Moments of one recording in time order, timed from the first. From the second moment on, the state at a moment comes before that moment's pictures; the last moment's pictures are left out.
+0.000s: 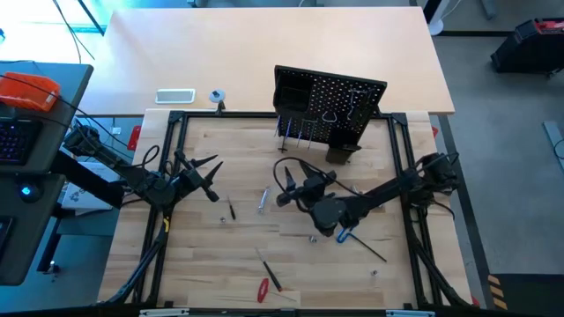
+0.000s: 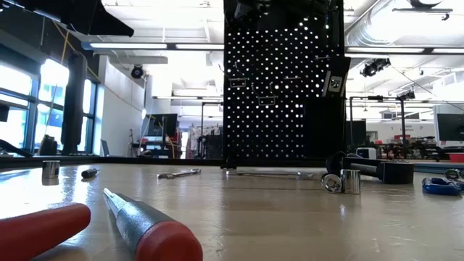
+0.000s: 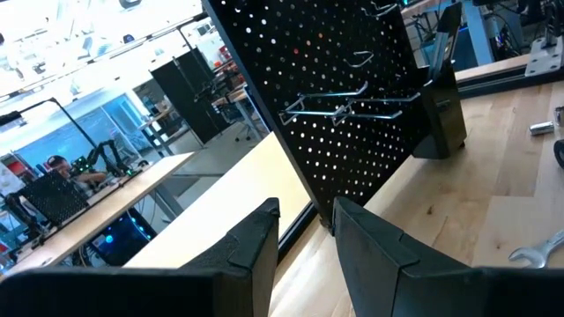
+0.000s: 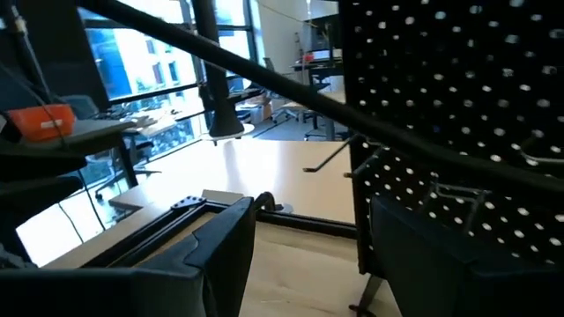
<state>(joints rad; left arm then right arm) -0.54 0.74 0.42 0.18 -1.32 0.34 0.36 1.83 1.16 0.69 1.44 0.13</state>
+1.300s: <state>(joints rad) -0.54 0.74 0.42 0.18 -1.32 0.34 0.37 1.83 1.16 0.73 1.51 0.15</state>
